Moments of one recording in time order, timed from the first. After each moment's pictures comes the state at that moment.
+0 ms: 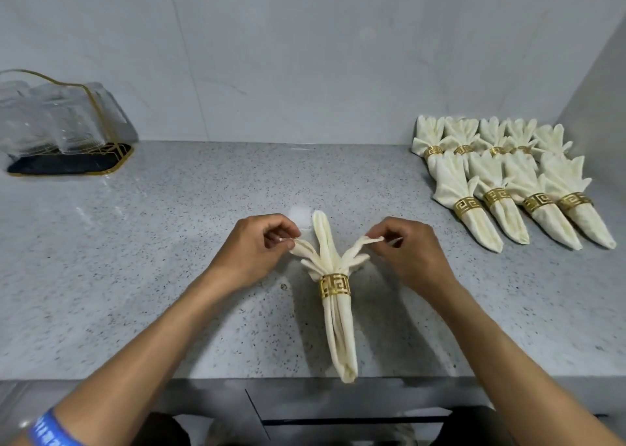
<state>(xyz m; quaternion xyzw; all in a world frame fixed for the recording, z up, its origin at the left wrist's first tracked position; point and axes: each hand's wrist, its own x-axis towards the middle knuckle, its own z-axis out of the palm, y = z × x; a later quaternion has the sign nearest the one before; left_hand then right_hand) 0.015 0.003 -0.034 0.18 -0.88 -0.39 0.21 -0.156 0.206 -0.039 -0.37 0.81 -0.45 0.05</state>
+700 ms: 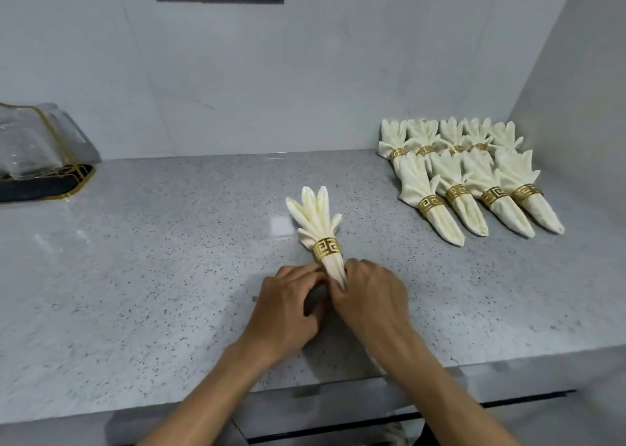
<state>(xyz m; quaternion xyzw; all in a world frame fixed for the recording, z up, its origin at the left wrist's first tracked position) -0.004 0.093 -0.080 0.09 -0.95 -0.24 0.18 -0.091 0.213 -0.050 -0.31 0.94 -0.13 -0.08</state>
